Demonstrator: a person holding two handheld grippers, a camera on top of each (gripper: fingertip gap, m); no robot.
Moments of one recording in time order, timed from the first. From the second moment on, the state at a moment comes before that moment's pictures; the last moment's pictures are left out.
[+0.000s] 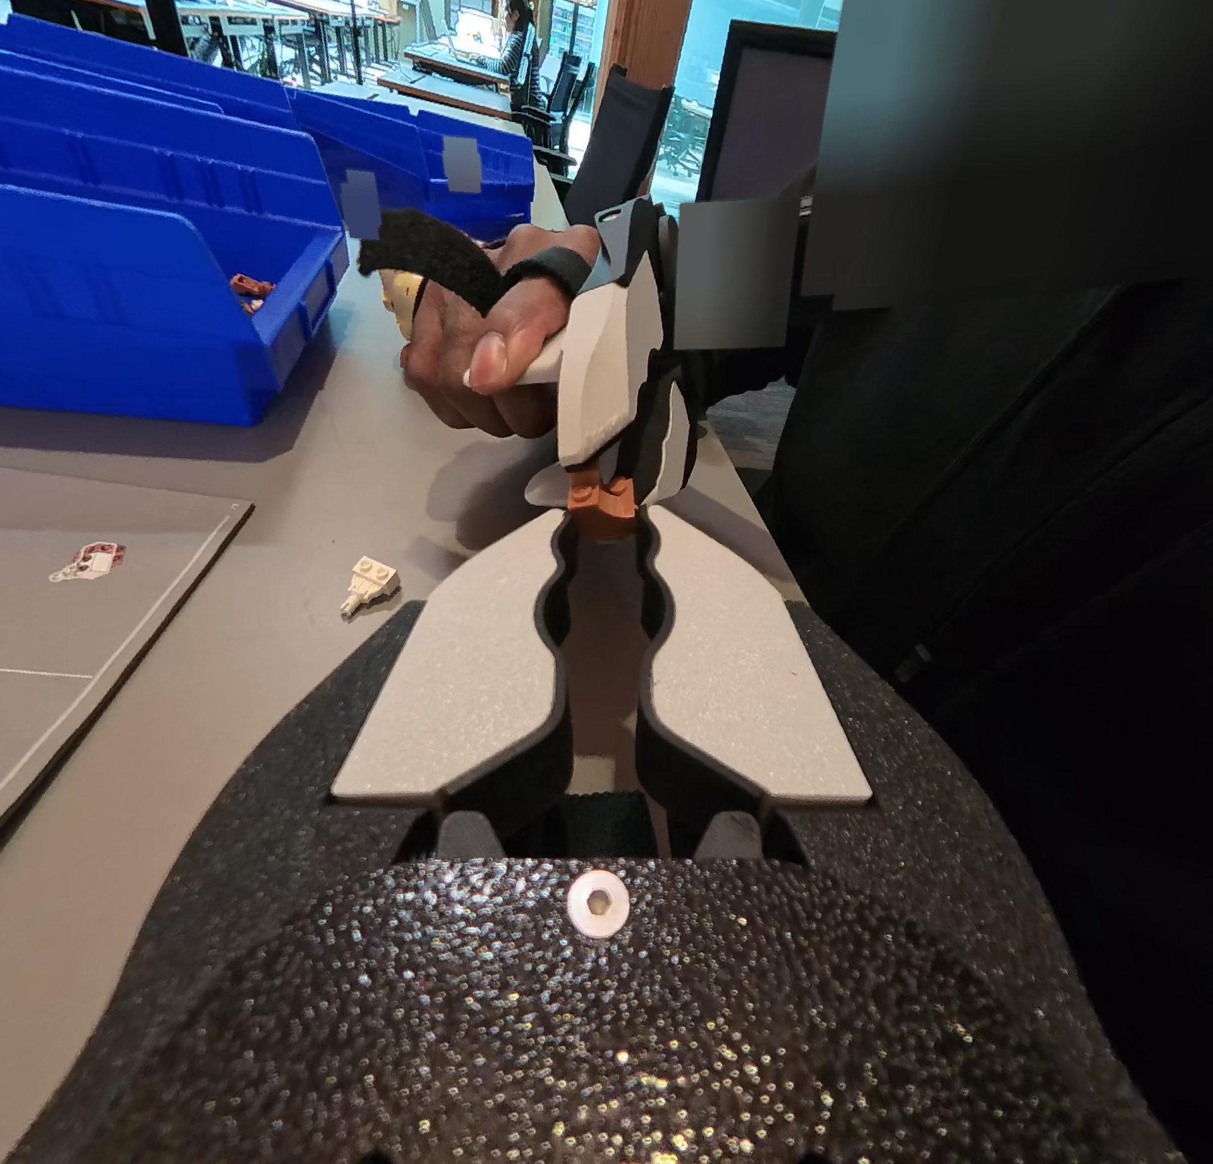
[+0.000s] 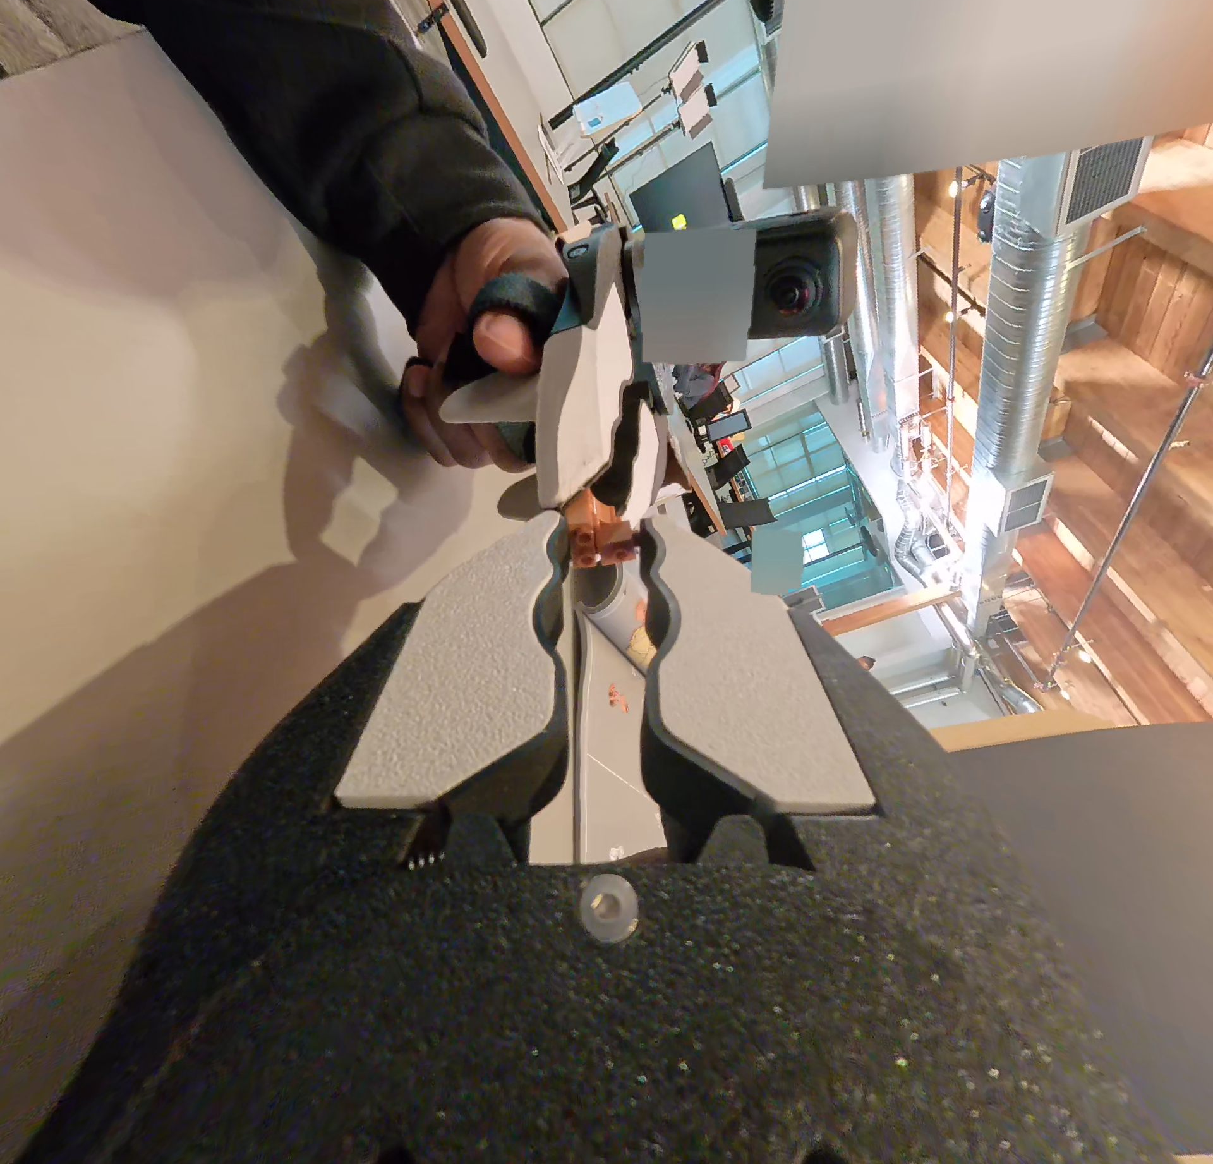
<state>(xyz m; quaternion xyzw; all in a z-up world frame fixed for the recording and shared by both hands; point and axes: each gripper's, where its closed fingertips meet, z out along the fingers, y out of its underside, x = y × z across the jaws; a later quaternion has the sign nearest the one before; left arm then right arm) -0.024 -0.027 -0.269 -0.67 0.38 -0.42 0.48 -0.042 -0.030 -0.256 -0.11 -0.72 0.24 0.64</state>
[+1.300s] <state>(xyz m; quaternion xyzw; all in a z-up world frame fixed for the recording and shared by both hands) -0.024 -0.023 -0.272 -0.67 0.38 -0.41 0.49 -0.045 -0.020 -0.260 -0.11 -0.72 0.21 0.66</state>
